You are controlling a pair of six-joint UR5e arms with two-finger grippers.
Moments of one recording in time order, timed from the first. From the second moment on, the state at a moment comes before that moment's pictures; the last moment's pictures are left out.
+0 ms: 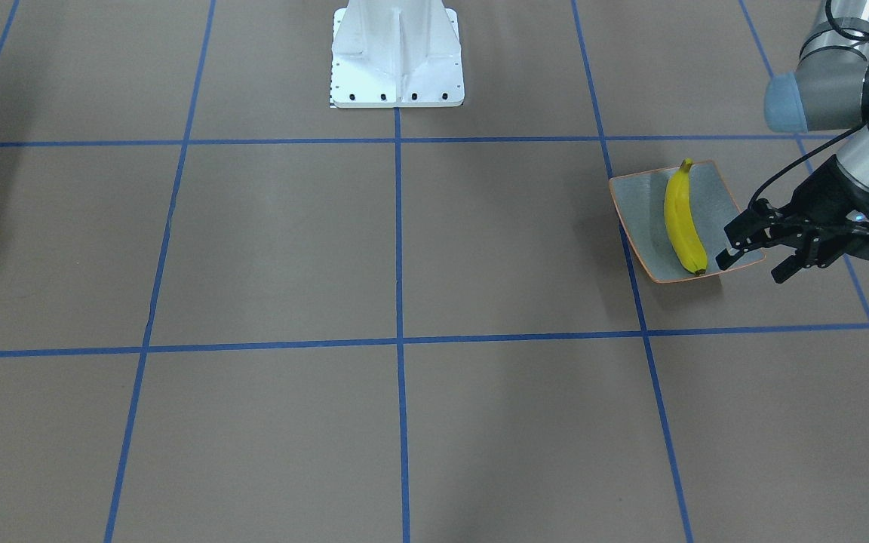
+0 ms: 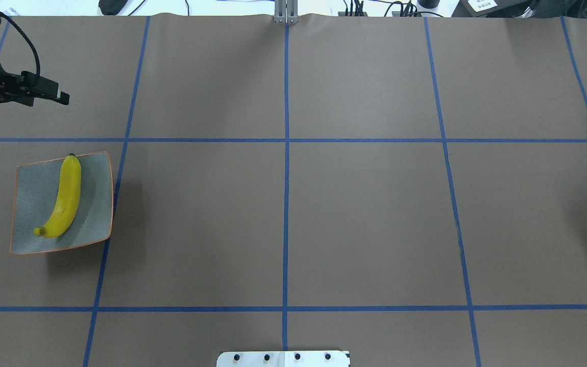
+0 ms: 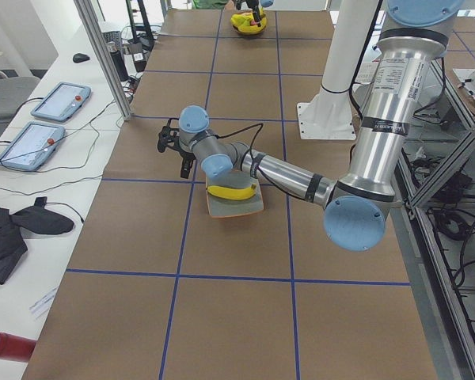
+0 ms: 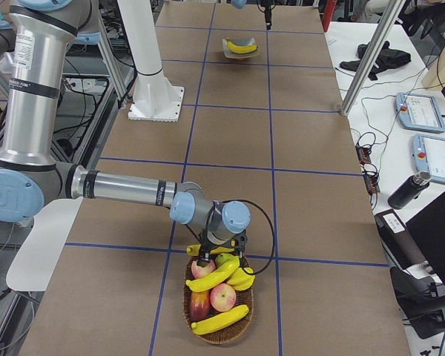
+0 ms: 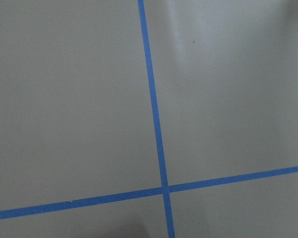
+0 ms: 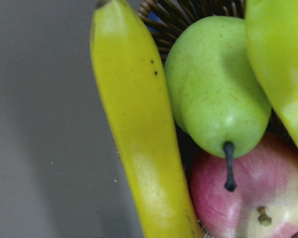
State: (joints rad) left arm -1.14 -1.78 -1.68 -2.18 -2.31 -0.82; right arm 1.35 -1.78 1.63 -1.74 2.41 -0.04
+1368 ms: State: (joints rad) left arm -1.14 -1.78 -1.68 -2.18 -2.31 -0.82; right arm 1.34 -1.80 1.63 -1.74 2.45 -0.04
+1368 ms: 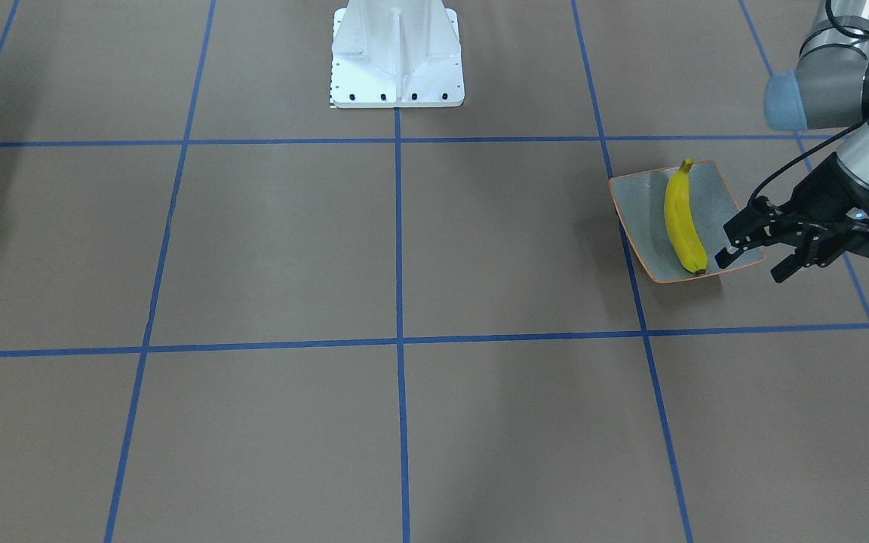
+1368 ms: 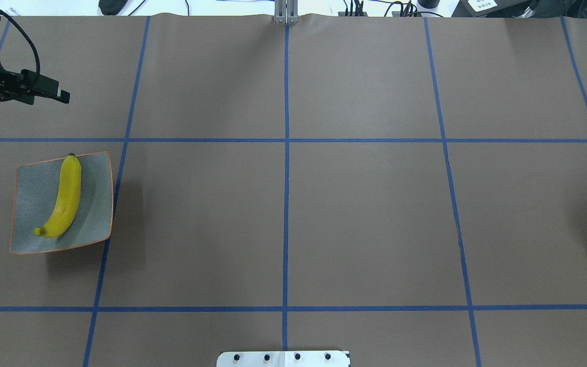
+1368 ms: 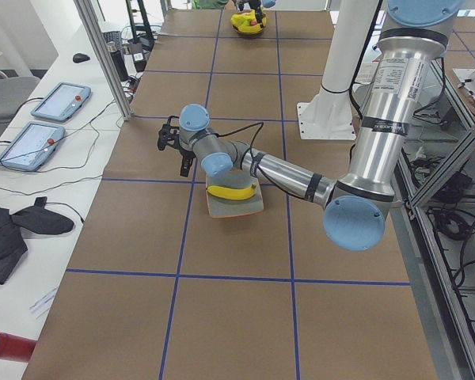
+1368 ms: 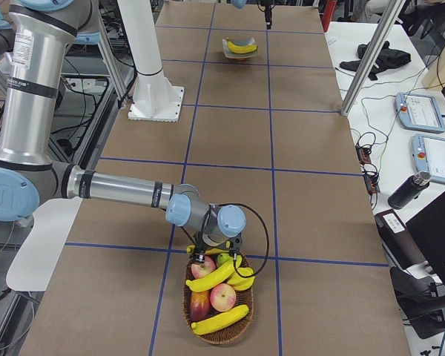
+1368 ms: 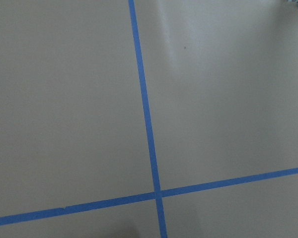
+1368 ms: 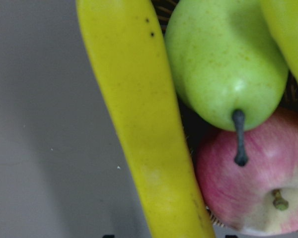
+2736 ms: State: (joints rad) left arm -1.14 -1.78 -1.68 -2.18 -2.31 -0.82; right arm 1.33 -1.79 1.62 -1.74 2.45 -0.04
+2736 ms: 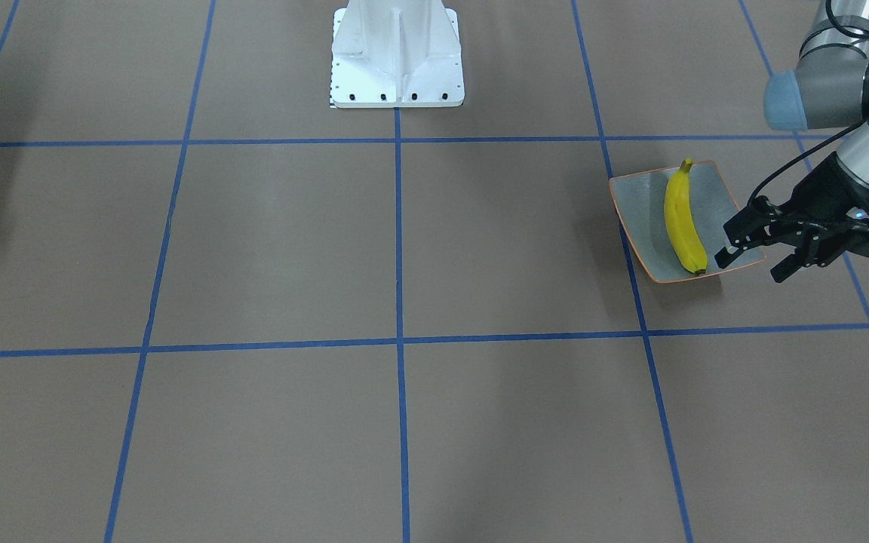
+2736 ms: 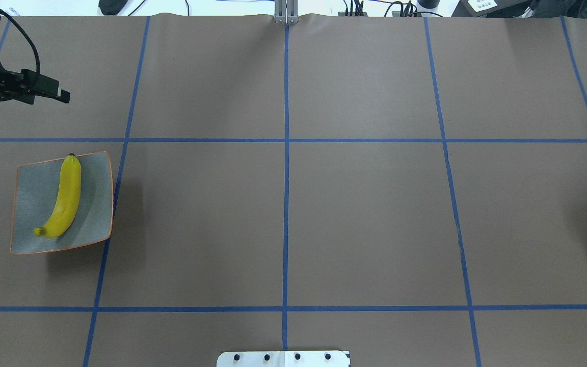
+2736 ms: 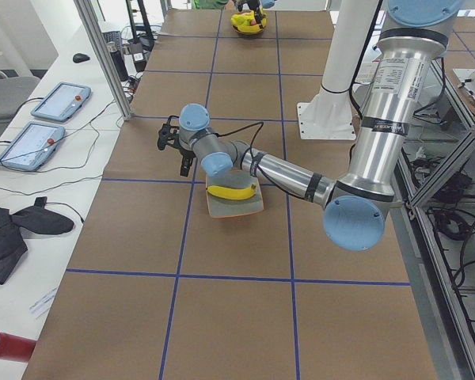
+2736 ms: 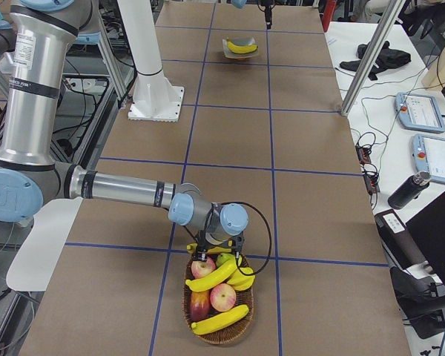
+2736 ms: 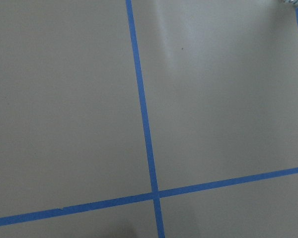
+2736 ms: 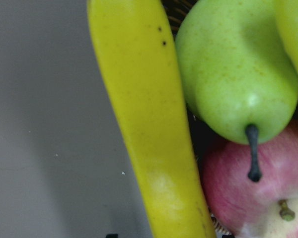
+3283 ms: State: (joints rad) left arm -1.14 -1.78 -1.69 -2.18 -2.31 -0.82; right arm 1.33 -1.79 1.62 -1.73 2.45 -0.04
